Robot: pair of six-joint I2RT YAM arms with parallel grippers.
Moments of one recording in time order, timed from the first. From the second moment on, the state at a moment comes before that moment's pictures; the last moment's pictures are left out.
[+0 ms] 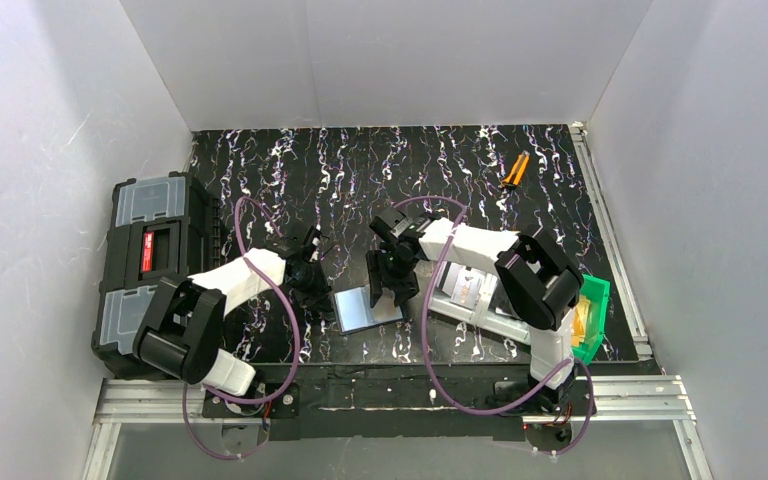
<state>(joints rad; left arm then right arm) -0.42 1.46 0.75 -0.59 0.17 -0.78 0.87 1.93 1.33 -0.69 -0.29 0.70</state>
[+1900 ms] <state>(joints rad) -0.44 1.49 0.76 -0.57 0.19 -0.78 0.86 1.95 1.35 -0.62 -0.41 0.72</state>
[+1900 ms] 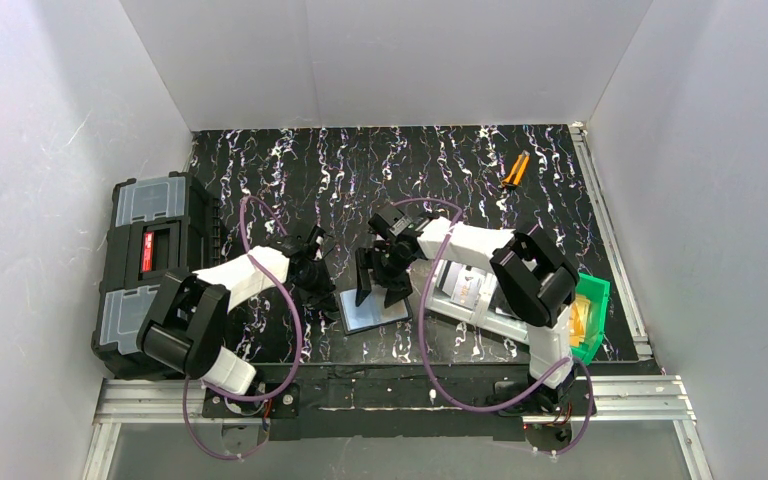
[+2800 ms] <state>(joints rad) -0.62 1.36 0.99 -0.75 0.02 -0.73 0.73 1.73 1.25 -0.59 -0.39 0.73</state>
